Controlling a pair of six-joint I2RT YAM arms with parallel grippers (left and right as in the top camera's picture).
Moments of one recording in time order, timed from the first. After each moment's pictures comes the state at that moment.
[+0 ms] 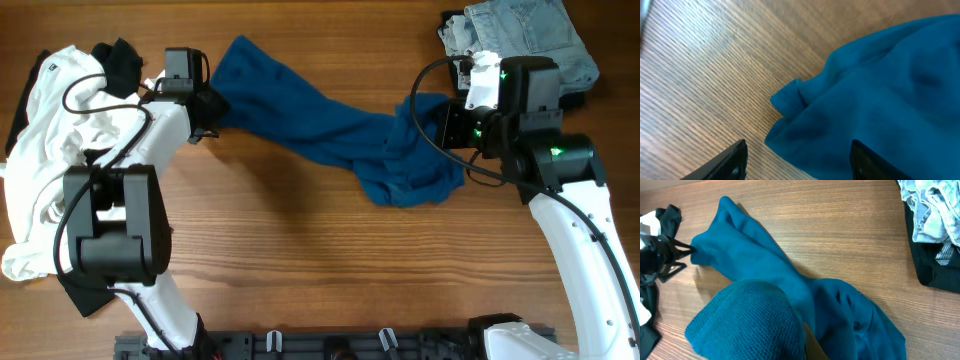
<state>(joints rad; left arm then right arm) -0.03 1.97 1.30 -0.44 -0.07 -0.82 0.13 1.31 1.23 -0.74 -0.27 0.17</state>
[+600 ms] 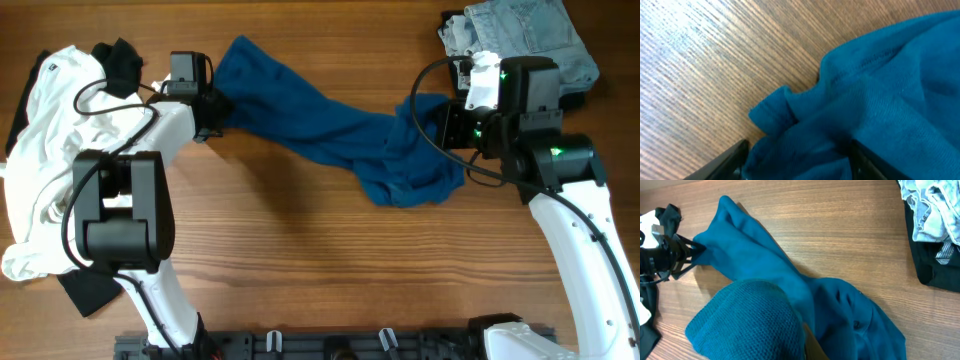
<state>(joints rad) -0.03 2.04 1.30 -0.34 -0.03 -0.85 0.13 1.31 1.23 -0.75 -0.27 0.17</state>
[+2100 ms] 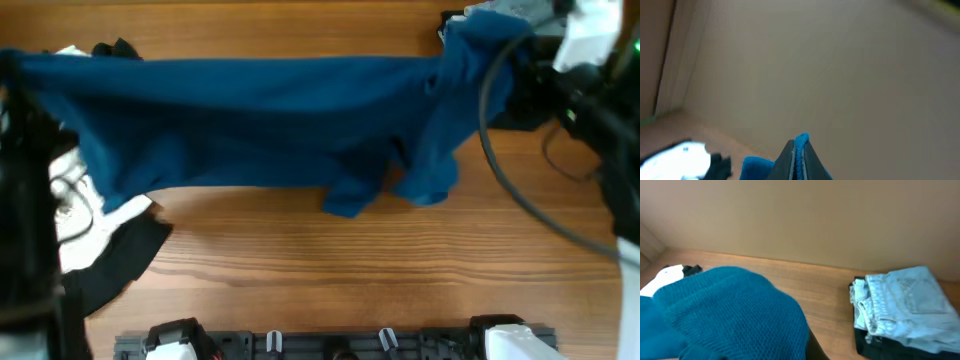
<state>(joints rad) 0.20 0.86 1.46 -0.52 -0.07 -0.48 0.05 1.25 1.83 -1.02 -0.24 -0.01</state>
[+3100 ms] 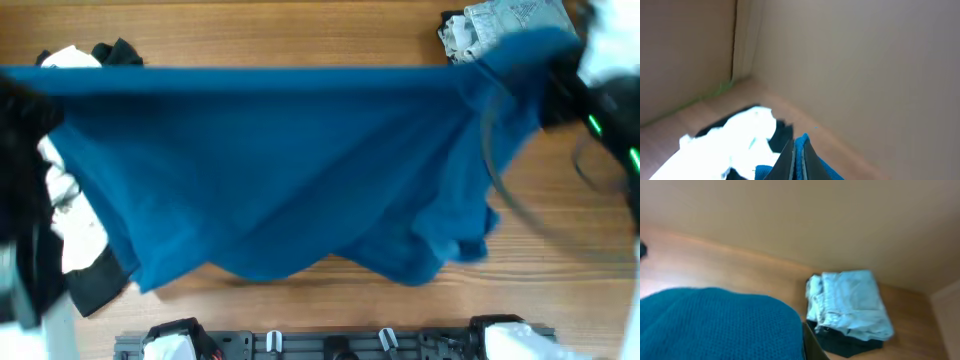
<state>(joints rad) 0.20 1.10 1.67 -0.84 -0.29 -0.42 0.04 1.37 1.99 -1.14 -0.09 -0.23</state>
